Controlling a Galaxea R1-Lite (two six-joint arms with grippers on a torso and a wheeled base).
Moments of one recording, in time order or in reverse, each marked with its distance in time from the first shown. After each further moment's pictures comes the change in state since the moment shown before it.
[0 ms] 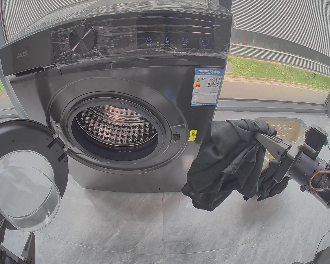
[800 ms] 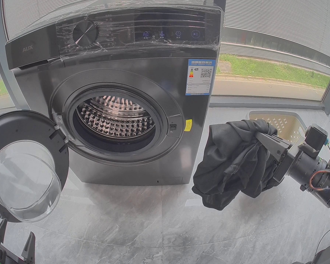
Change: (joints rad) left arm 0.000 0.000 0.000 0.000 -0.002 0.002; right arm -0.002 0.001 -0.002 -0.001 0.003 0.002
